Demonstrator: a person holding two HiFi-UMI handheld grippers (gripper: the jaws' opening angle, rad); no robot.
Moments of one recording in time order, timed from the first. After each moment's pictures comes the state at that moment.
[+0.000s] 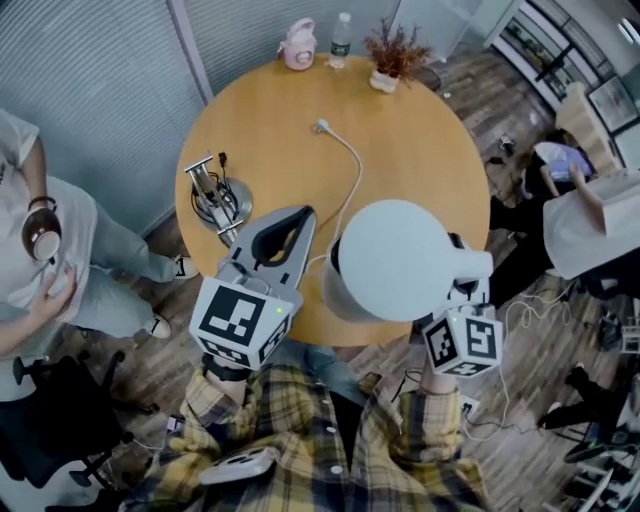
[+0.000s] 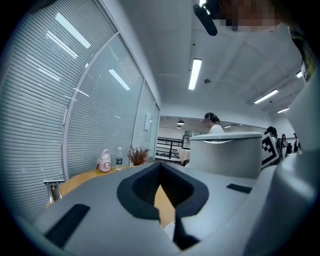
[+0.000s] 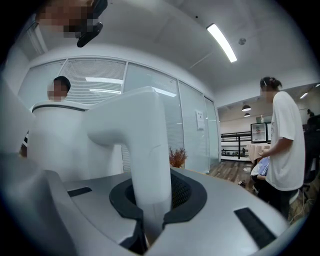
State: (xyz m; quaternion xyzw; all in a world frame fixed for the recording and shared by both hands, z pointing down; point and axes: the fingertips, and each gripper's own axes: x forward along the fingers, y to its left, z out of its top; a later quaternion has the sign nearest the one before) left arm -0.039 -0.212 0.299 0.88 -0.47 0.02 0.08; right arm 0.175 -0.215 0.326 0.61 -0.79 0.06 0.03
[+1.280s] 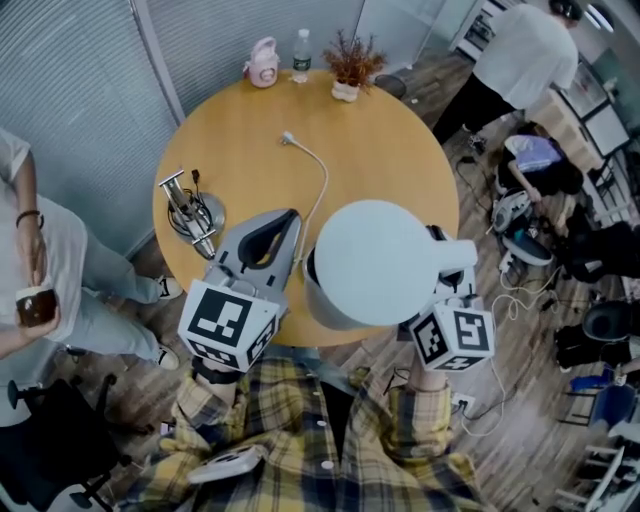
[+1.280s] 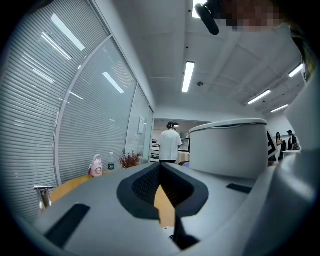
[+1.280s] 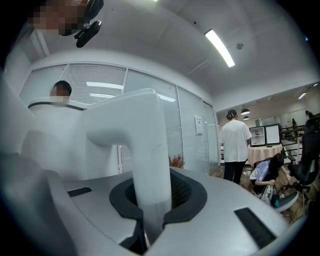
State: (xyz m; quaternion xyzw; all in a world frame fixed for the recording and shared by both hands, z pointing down) left arm -0.003 -0.194 0.275 0.89 -0.45 0.01 0.06; right arm 0.197 -0.193 0.288 0.62 -0.79 0.05 0.01
